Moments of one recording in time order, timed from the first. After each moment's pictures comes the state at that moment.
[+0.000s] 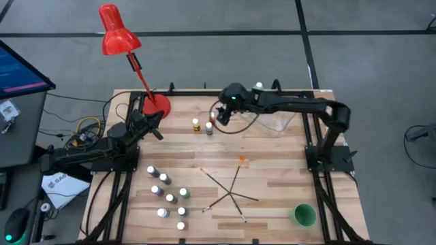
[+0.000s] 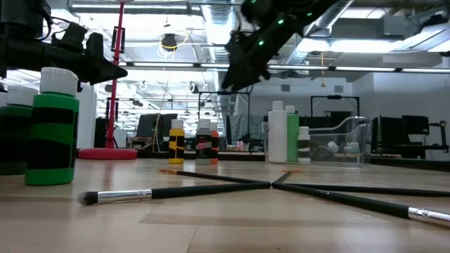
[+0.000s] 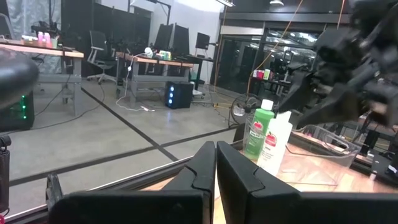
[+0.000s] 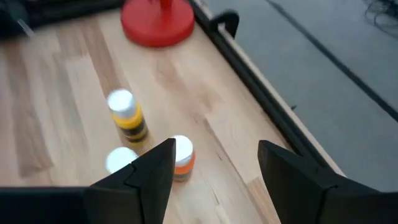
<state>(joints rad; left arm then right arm) 0.32 0.22 0.01 0.30 -0.50 -0.14 -0.32 1.78 1.42 -0.34 0.18 0.05</state>
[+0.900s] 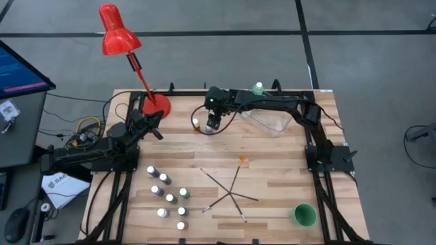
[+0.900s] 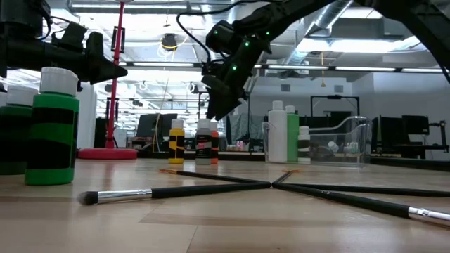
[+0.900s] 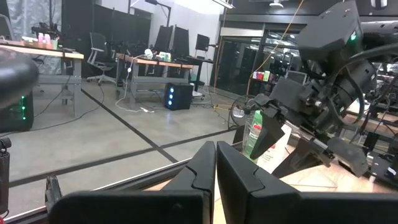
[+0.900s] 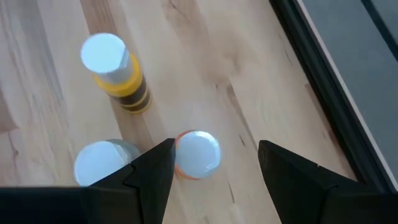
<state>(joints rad) 0.32 0.22 0.01 0.30 -0.50 -0.14 -0.32 2.12 1.78 -0.63 0.12 -0.03</state>
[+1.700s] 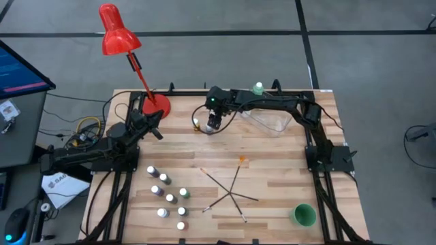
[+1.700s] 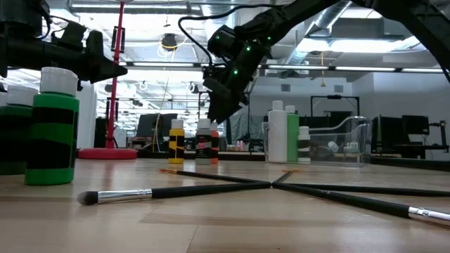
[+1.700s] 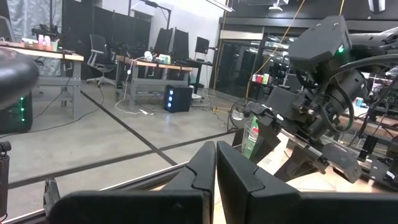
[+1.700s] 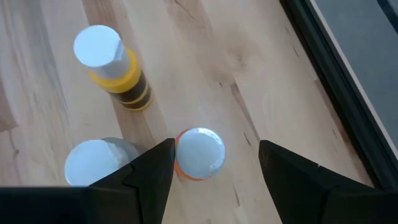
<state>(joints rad) 0.32 0.22 0.01 0.32 -0.50 -0.14 -0.33 2.12 1.74 -0.59 0.08 -0.03</state>
